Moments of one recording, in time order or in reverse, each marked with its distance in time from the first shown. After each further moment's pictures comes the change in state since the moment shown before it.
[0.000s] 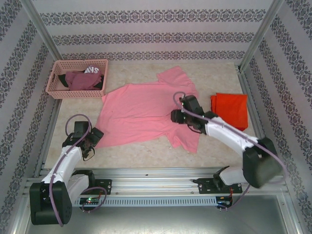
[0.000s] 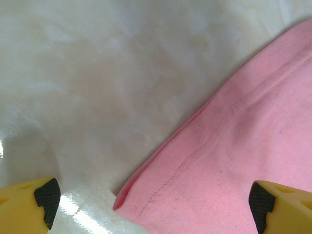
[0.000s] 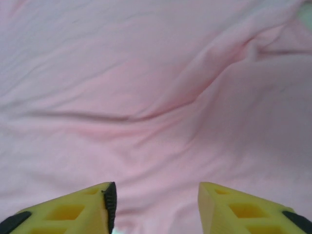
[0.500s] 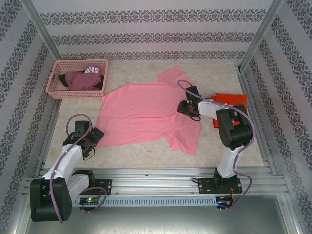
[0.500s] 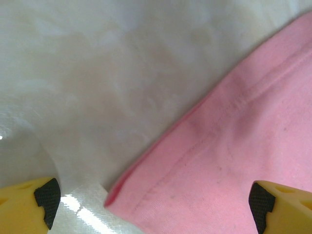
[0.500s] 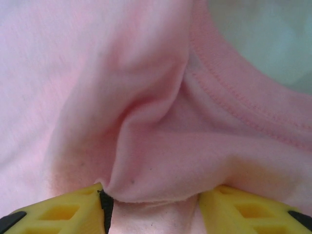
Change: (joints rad) left arm 0.000 0.043 0.001 0.023 0.015 0.007; right arm -0.271 0.576 0.300 0.076 -0.029 0.103
